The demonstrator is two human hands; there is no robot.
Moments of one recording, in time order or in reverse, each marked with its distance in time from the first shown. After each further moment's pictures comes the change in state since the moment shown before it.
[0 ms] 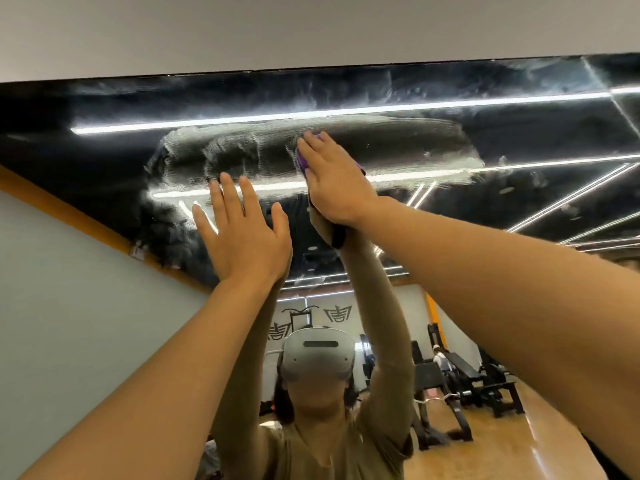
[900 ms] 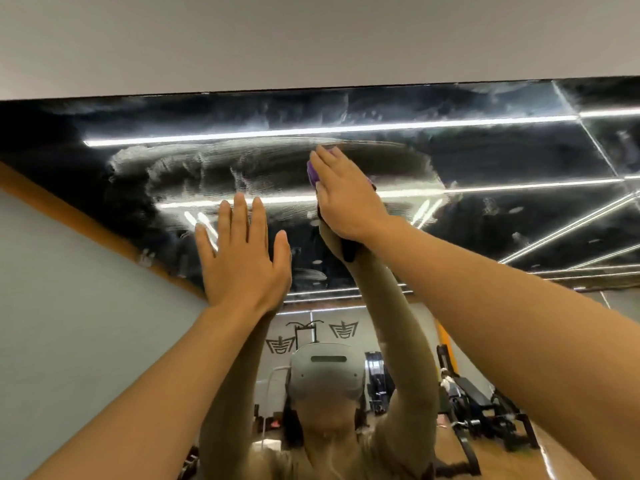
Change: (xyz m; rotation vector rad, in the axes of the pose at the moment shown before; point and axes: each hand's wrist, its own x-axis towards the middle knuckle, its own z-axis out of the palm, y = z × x) left_hand -0.022 0.073 0.020 0.019 -0.022 0.104; right_hand -0.026 0.092 -0.026 -0.006 0.045 -0.021
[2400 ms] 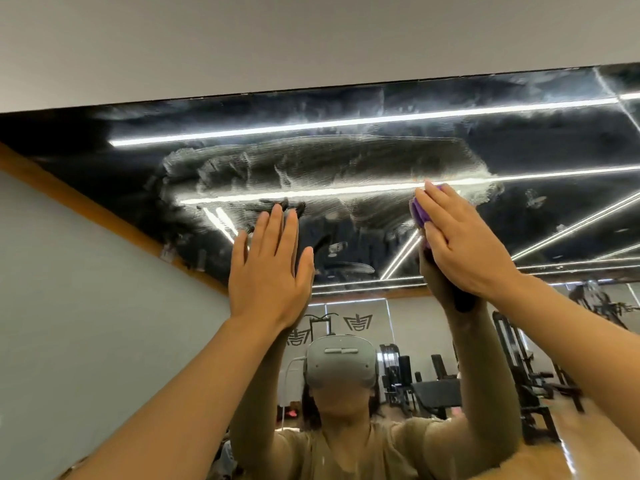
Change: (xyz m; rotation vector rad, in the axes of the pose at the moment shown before) left_hand -0.015 -0.044 -0.006 -0.050 -0.015 0.176; right_hand -0.101 0.046 -0.006 0.122 0.025 0.163
